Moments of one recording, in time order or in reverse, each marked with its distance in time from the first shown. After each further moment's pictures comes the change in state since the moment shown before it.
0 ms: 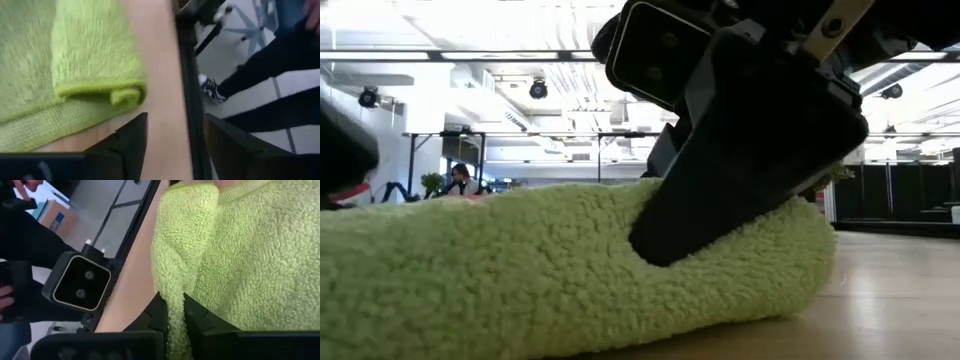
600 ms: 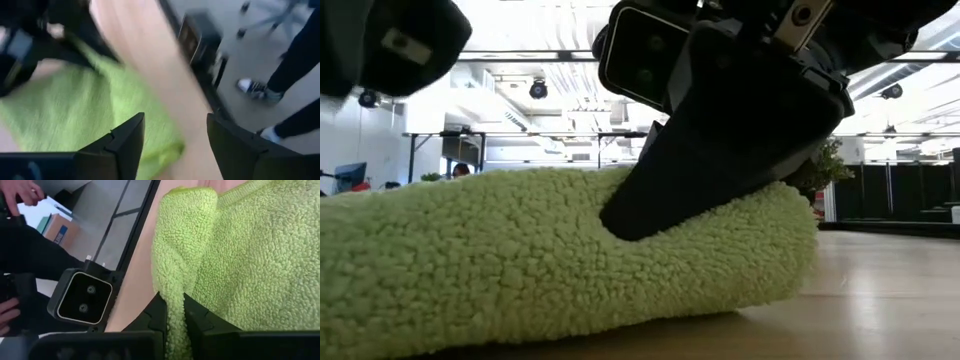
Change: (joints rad) left arm 0.006 -0.105 0.002 -0.067 -0.198 0.442; right arm -0.003 0.006 0.004 0.042 0.002 0.078
